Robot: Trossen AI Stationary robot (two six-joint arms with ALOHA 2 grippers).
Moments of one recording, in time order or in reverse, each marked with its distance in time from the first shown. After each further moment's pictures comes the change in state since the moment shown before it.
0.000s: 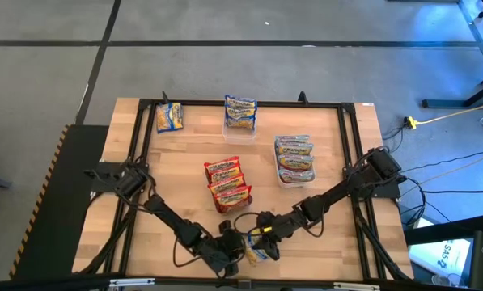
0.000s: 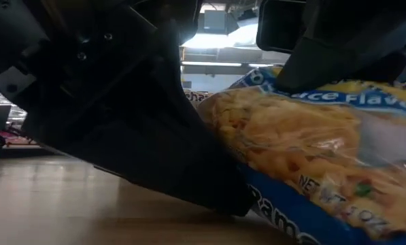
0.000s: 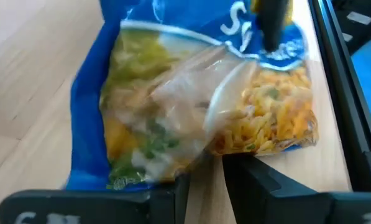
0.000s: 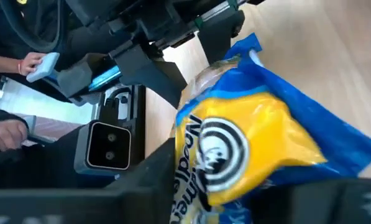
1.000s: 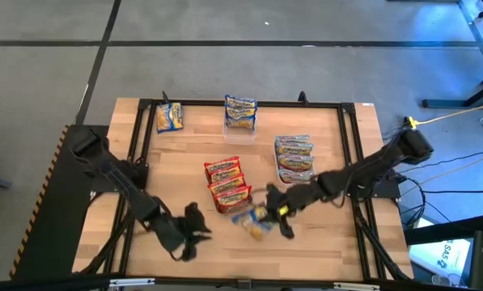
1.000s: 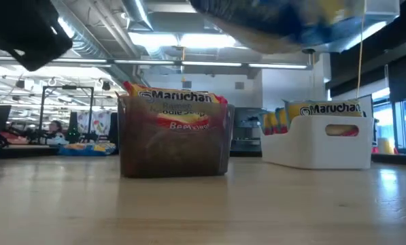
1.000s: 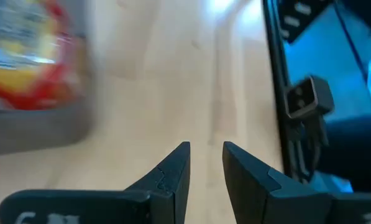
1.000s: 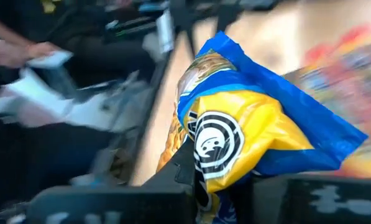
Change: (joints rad) left arm -0.105 -0.638 -0.388 -0.281 0.076 -0.053; right arm -0.129 -0.393 0.001 -0.282 -0.049 -0.452
